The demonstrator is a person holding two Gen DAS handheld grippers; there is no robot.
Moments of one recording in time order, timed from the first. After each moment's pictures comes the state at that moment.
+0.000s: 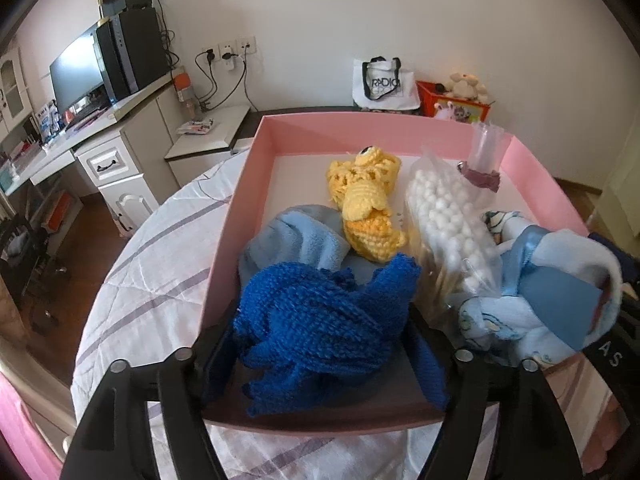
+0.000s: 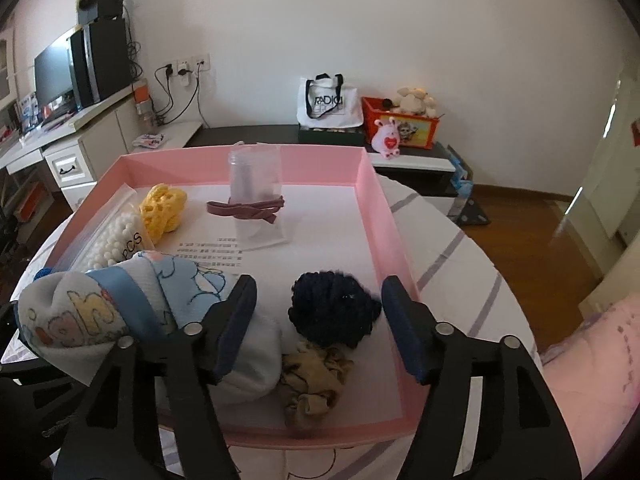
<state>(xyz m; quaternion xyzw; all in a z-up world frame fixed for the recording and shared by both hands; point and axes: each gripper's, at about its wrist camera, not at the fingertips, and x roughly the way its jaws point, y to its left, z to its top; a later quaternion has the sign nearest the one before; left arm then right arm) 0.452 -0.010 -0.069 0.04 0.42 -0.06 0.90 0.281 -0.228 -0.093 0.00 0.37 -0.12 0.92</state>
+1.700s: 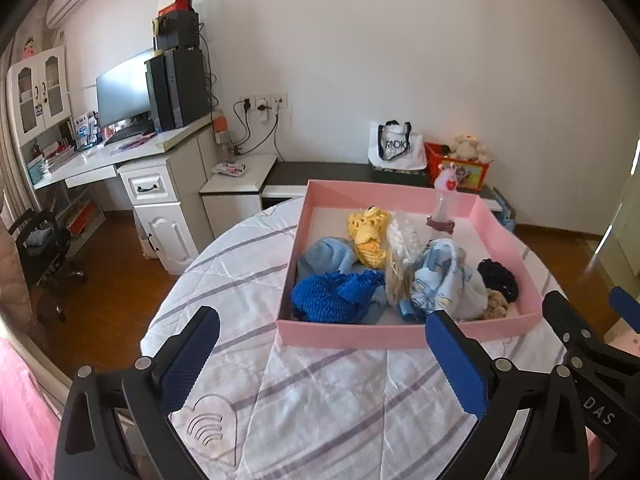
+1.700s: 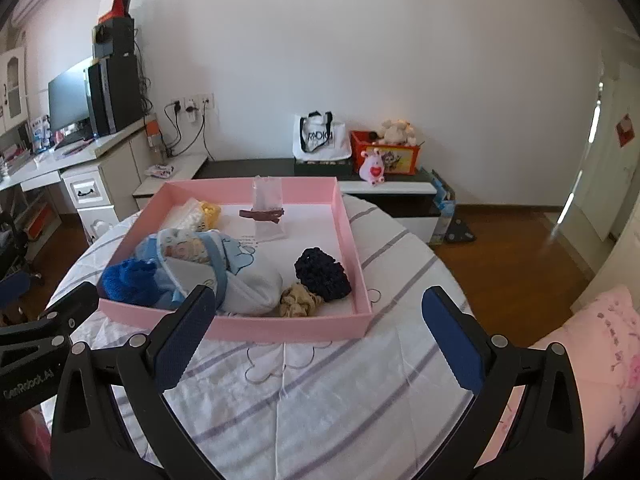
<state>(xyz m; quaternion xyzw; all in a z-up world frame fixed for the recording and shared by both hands) 0.256 0.015 0.007 0.00 0.33 -0.03 0.94 0.162 -0.211 -0.032 0.00 0.30 -0.13 0.94</state>
